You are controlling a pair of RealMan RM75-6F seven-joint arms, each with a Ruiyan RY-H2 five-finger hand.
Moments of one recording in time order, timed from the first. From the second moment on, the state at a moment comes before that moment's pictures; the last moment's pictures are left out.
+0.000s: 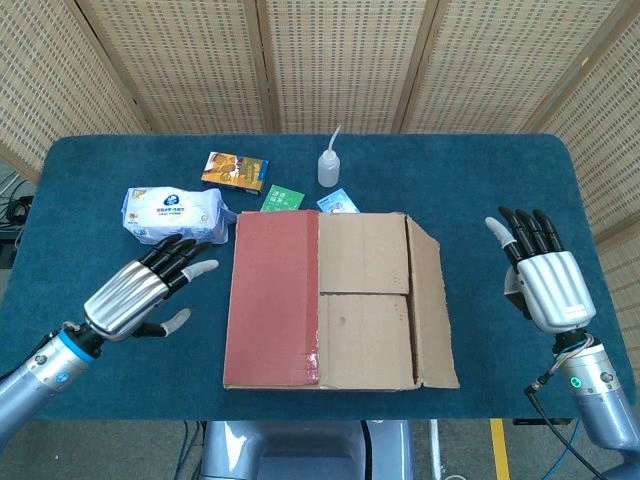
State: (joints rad) left arm -0.57 -0.87 -0.12 -1.89 1.74 1.06 -0.13; right arm 0.38 -0.96 0.16 -1.87 -1.40 1.38 -0.21
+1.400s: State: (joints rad) left arm -1.06 -1.24 -0.22 -1.78 1.46 0.63 0.03; right arm 0.27 -1.01 0.14 -1.84 -1.41 1.44 -0.18
